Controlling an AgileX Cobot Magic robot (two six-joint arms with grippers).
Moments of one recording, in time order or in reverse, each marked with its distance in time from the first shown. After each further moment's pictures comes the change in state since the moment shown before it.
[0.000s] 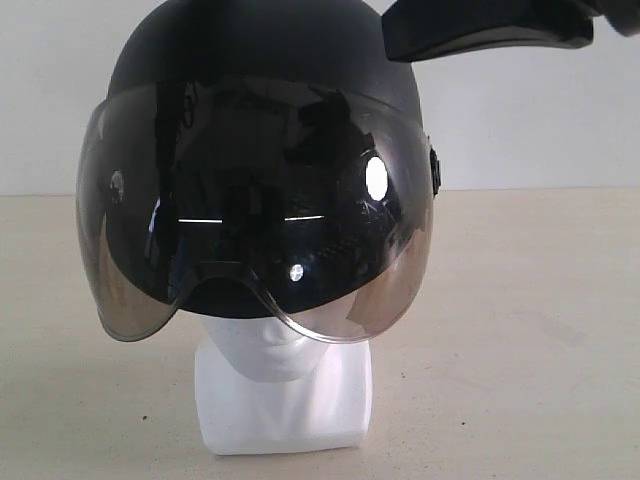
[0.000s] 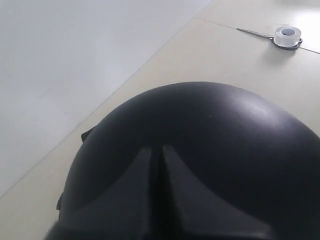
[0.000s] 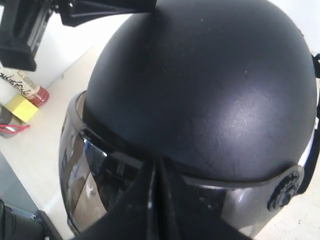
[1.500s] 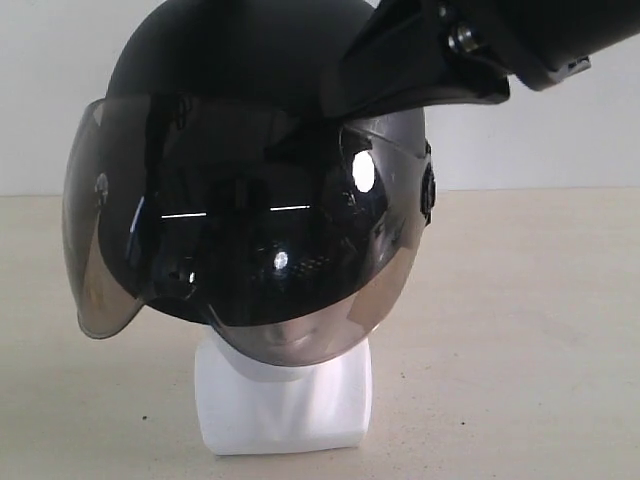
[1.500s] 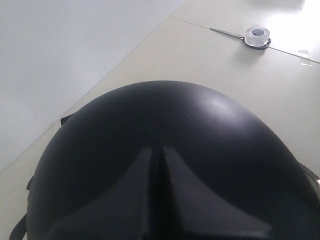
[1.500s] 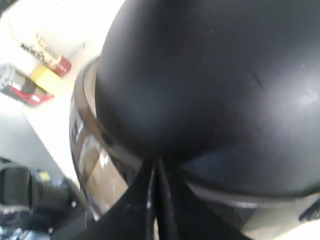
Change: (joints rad) left arm 0.000 -0.002 -0.011 -0.062 0.064 0.016; right arm 0.000 0.099 -0.010 0.141 0.074 -0.088
